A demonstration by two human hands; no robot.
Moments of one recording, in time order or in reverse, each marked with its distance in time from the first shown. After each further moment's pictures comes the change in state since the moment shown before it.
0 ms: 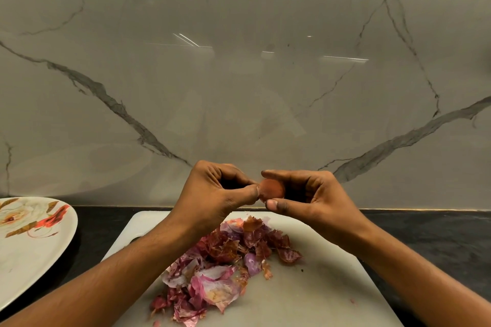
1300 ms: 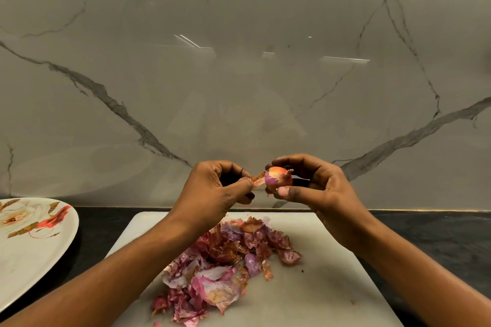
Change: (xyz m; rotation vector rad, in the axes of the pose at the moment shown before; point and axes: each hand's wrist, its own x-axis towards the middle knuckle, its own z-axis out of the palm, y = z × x) left_hand 0.002 0.003 0.001 -0.005 0.034 -0.157; right_hand 0.003 -0.011 -0.004 0.215 0.065 0.013
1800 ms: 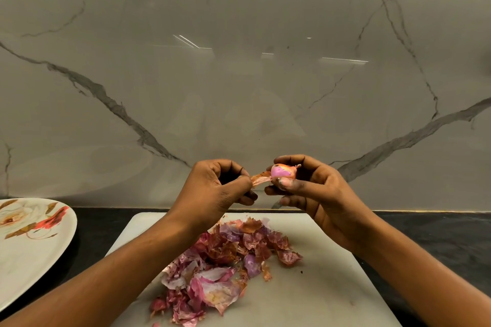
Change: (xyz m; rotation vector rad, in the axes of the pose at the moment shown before) left_hand -0.003 0.006 0.000 -0.113 -0.022 -0.004; right_hand 0.001 -0.007 0.004 0.231 0.033 0.165
